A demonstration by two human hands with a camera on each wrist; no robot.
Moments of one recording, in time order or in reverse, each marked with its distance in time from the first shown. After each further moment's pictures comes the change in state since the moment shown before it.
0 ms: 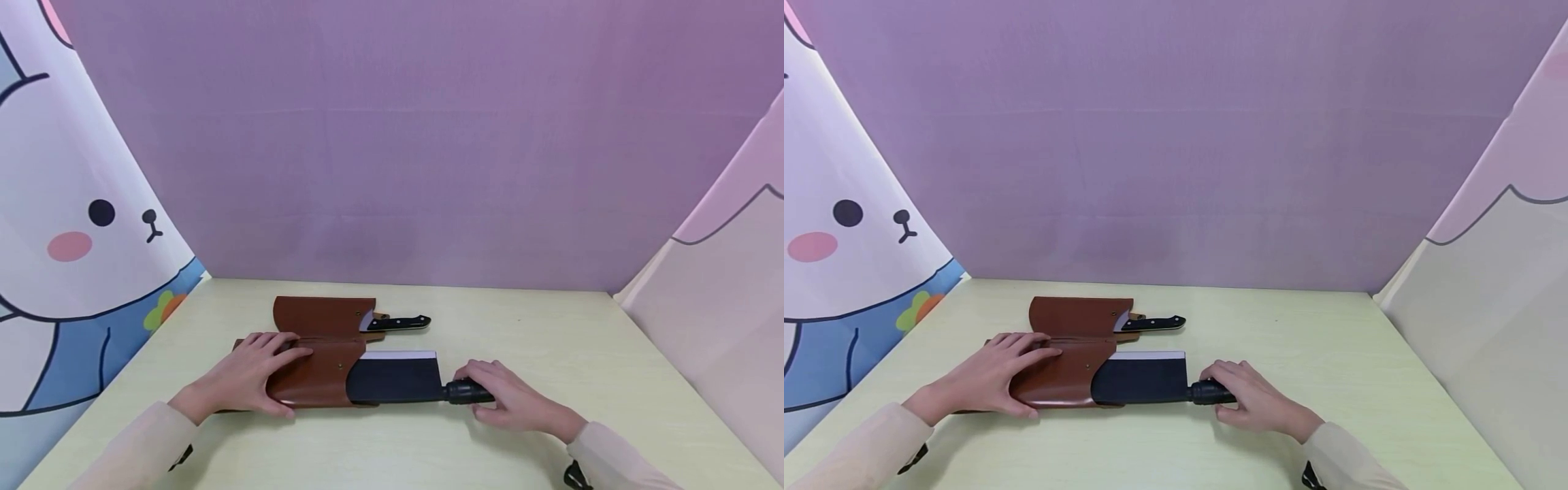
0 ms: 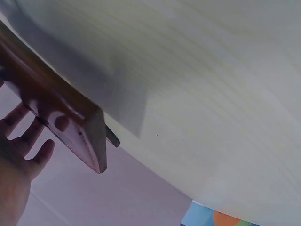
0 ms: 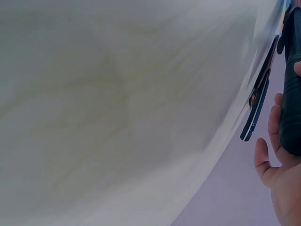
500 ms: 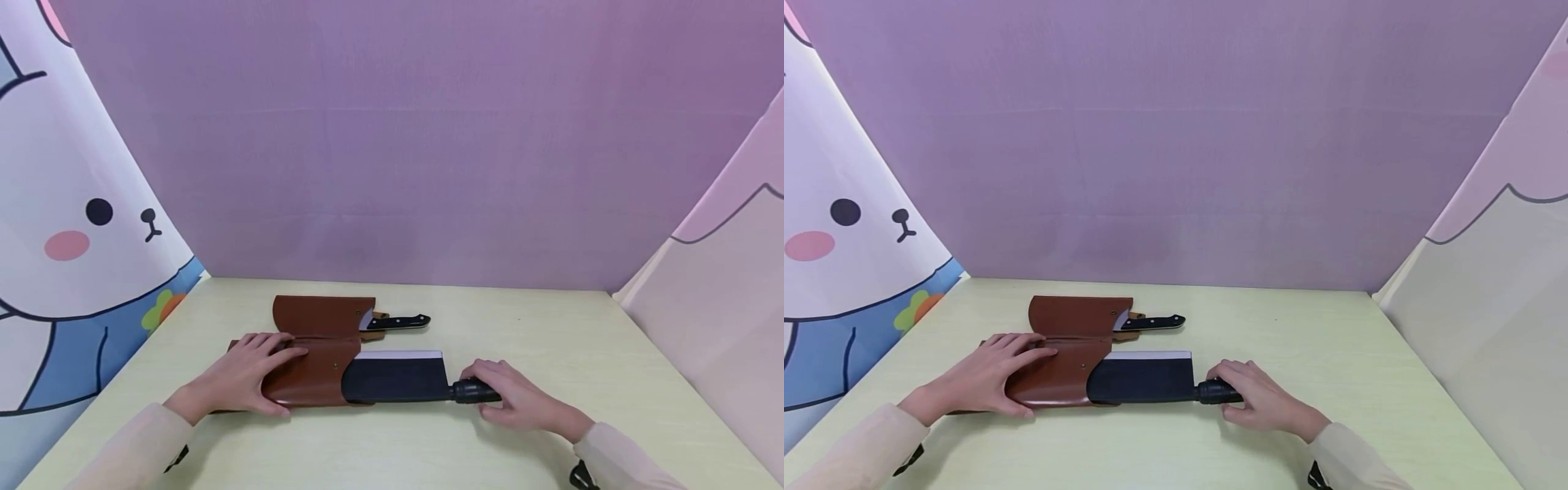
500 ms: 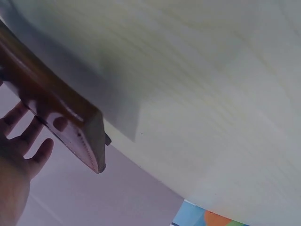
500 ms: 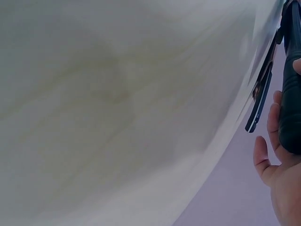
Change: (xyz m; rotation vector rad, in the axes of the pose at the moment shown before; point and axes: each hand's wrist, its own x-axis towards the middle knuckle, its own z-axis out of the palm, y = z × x) left_hand -0.005 -0.005 0.002 -0.015 -0.018 -0.022; right_hand -0.005 0.003 -0.004 0.015 0.022 -0.019
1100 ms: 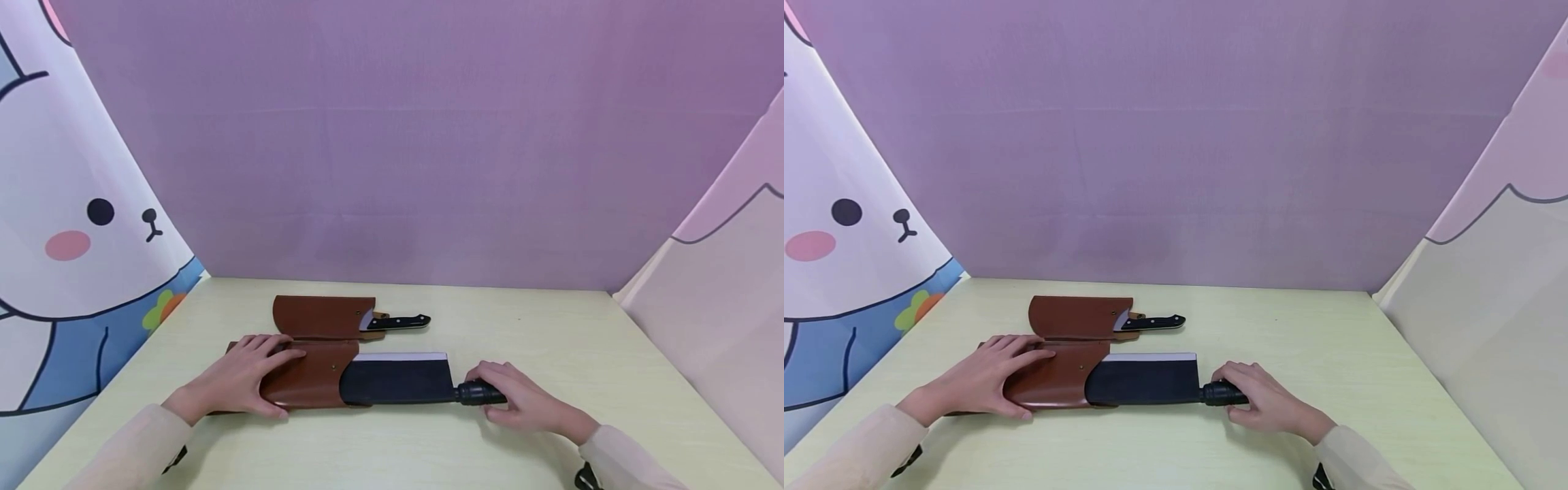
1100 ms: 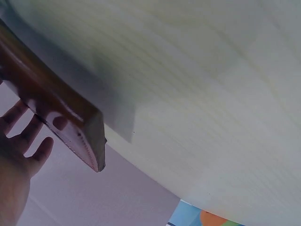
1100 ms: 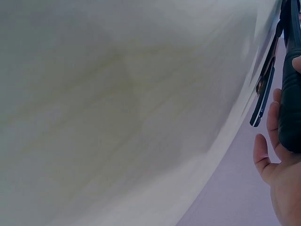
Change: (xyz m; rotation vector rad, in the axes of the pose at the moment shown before) left_hand -0.004 -0.001 0.001 -0.021 -0.018 -0.022; right_hand -0.009 0.005 -0.001 -0.001 -0.020 0.031
